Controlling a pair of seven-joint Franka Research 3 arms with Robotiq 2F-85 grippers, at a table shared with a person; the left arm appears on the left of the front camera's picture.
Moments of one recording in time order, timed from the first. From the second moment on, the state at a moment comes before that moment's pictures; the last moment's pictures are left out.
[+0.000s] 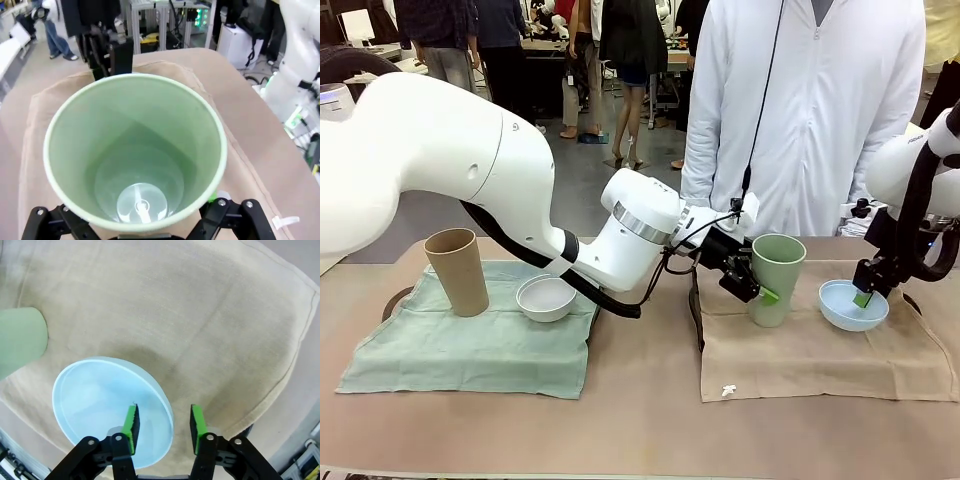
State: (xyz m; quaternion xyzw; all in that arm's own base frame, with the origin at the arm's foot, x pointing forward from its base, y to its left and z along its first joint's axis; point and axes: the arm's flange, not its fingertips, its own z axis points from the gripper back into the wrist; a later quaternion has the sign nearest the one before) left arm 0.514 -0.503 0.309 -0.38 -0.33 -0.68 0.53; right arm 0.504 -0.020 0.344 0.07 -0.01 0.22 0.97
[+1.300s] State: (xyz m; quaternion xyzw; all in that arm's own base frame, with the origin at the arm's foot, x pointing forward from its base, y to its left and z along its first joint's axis) left arm 0.391 -0.362 0.522 -0.14 -0.04 -0.45 0.88; right arm 0.389 -0.044 0.519 -0.01 -0.04 0.17 0.98
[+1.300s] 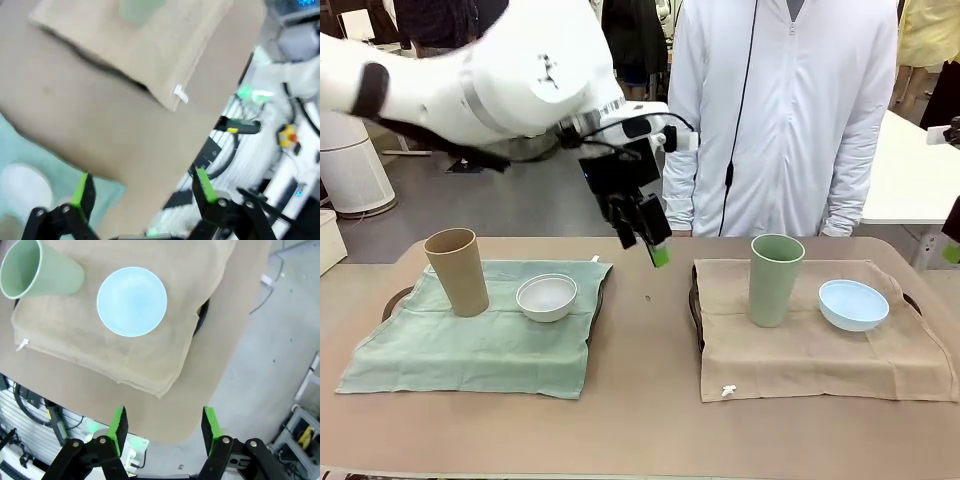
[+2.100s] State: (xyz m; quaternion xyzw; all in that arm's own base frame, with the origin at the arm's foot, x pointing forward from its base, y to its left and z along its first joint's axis) left arm 0.406 -0.372 0.500 -0.15 -0.05 -0.49 0.86; right arm 0.388 -0.043 0.519 -0.01 -0.04 0.17 0.98
